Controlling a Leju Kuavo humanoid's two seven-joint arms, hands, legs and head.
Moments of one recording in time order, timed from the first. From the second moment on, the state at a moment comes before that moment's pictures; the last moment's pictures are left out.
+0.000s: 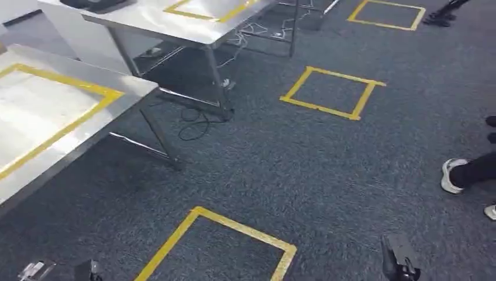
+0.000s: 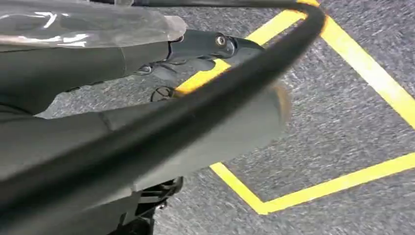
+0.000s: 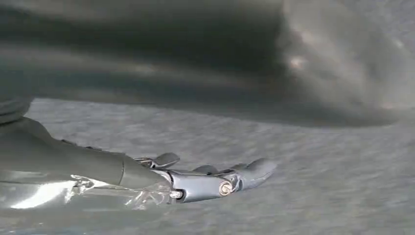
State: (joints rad) left arm -0.09 0.15 -0.80 -0.22 1.38 0.04 -0.38; right arm -0.15 -0.15 0.38 -0.47 -0.22 -0.17 -0.34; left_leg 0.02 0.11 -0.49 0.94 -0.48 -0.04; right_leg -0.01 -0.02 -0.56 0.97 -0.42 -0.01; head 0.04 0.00
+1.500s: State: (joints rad) left arm -0.09 0.13 -0.78 -0.22 1.39 0.05 -0.38; right arm -0.13 -0.12 0.37 -0.28 -0.26 -0.15 -0.30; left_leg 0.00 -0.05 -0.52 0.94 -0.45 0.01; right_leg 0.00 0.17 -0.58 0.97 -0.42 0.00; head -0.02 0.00
